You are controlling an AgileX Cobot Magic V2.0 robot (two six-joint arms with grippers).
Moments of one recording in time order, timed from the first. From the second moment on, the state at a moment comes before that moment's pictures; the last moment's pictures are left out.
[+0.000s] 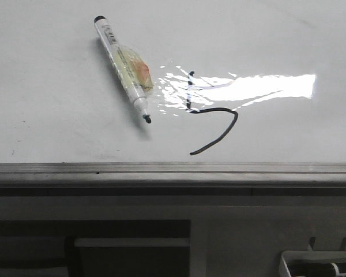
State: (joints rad) left arm -0.80 0.51 -0.52 -0.21 0.31 0.14; right arm 1.23 0.39 -0.53 -0.94 0.73 0.71
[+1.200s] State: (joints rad) left arm -0.44 0.05 -0.09 -0.06 0.19 0.14; right arm 1.23 0.22 -0.48 -0.95 0.77 0.72
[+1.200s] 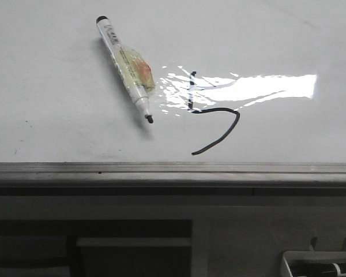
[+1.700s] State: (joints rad) left arm -0.11 -0.01 0.01 -0.08 0.33 0.01; right arm 1.23 0.22 -0.48 -0.95 0.78 0.72
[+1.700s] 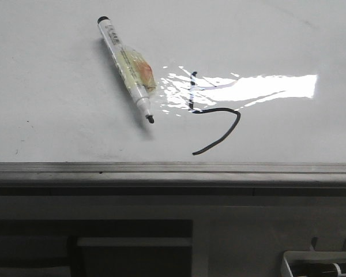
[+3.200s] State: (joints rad) left arm -0.11 -0.01 0.01 -0.18 0.34 0.01; right arm 1.06 0.26 -0.35 -0.90 0.55 0.64
